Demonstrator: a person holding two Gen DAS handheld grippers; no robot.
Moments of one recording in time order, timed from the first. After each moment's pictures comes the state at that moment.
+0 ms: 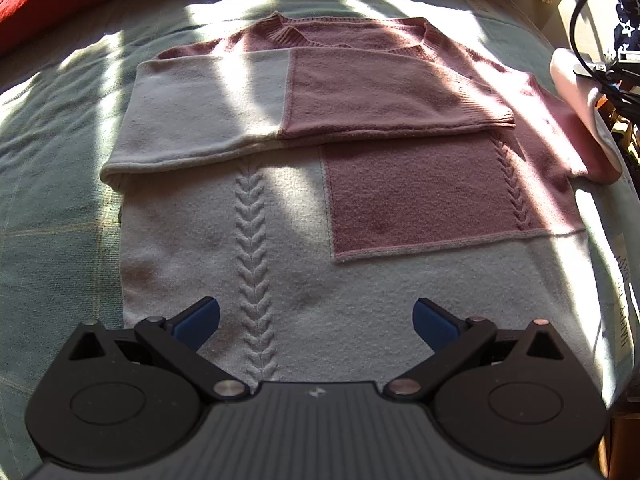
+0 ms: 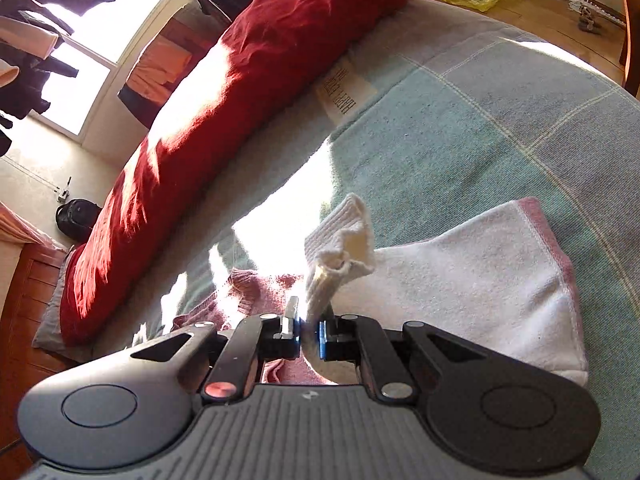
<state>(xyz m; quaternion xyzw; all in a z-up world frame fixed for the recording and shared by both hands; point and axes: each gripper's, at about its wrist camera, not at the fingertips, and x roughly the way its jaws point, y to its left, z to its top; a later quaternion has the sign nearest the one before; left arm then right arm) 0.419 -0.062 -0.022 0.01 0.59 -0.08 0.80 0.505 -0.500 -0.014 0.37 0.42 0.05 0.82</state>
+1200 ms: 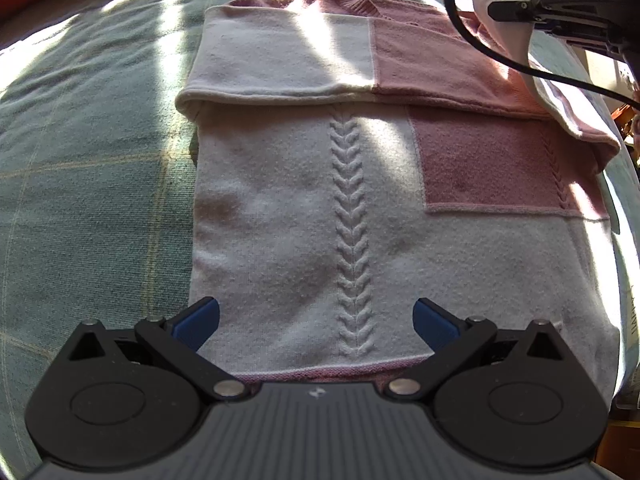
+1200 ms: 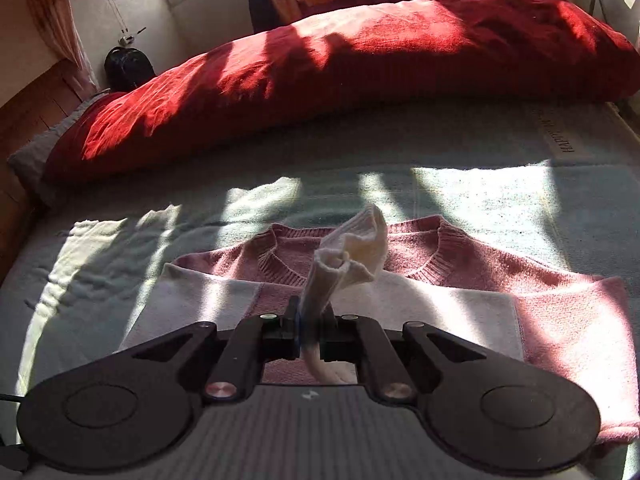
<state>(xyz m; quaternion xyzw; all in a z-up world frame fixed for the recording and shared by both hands) 0.401 -0.002 -0.034 -0.02 0.61 -0.07 0.79 0.529 -0.253 0.019 0.11 0.42 0.14 0.89</state>
